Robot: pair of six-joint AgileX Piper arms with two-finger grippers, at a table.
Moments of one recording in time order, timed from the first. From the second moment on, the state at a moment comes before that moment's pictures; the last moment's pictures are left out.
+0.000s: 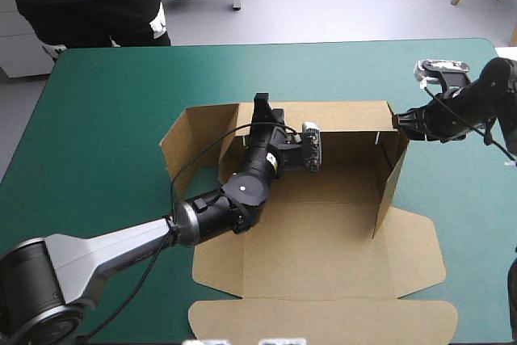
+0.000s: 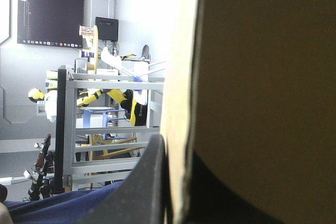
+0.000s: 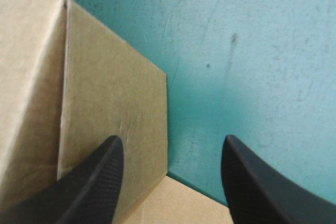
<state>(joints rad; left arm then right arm) -1.01 1.69 -1.23 1.53 0.64 -0.48 -0.10 1.54 -1.48 0.28 1.21 -0.26</state>
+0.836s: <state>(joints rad) -1.01 1.69 -1.22 1.56 0.64 -0.48 -0.10 1.34 -1.15 0.49 1.05 -0.75</state>
